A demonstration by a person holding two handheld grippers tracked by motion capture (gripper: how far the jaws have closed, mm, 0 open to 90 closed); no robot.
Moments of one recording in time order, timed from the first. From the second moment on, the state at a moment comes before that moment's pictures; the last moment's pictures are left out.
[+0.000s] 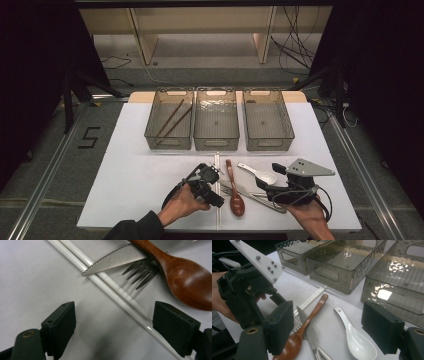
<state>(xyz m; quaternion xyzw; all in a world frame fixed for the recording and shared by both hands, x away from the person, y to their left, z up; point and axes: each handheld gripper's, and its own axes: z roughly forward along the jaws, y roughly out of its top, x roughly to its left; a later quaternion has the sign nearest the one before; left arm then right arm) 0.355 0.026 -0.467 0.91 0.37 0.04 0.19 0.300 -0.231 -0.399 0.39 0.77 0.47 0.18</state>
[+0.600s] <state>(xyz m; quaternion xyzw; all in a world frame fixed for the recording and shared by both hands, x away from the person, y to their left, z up) 0.358 0.032 -0.467 0.92 0.35 0.04 0.16 0.300 -0.231 -0.399 0.39 0.77 0.47 0.18</state>
